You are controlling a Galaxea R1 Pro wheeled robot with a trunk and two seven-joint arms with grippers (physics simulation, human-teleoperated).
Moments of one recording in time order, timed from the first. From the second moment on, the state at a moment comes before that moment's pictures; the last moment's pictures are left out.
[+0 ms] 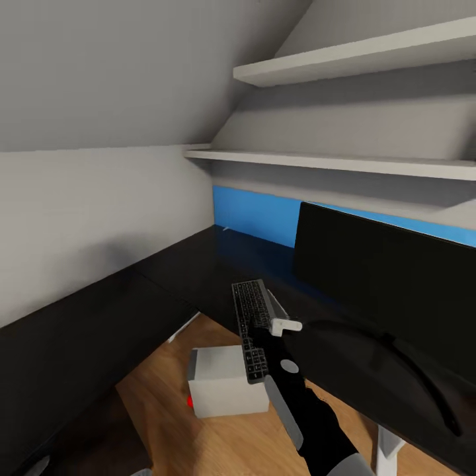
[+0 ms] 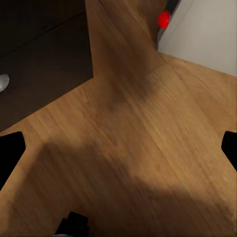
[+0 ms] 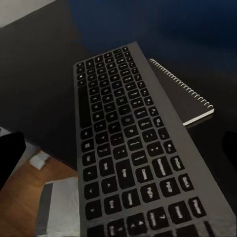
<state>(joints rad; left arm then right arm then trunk) -0.05 0.03 -0.11 -0.72 0.45 0.00 0.20 -0.46 0.17 0.34 -1.09 -0.26 0.17 -0.40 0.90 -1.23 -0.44</state>
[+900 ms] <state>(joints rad) -0.05 0.03 -0.11 -0.72 0.45 0.00 0.20 -0.46 0.17 0.39 -1.11 -0.26 0.17 -0.40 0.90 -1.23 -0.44</state>
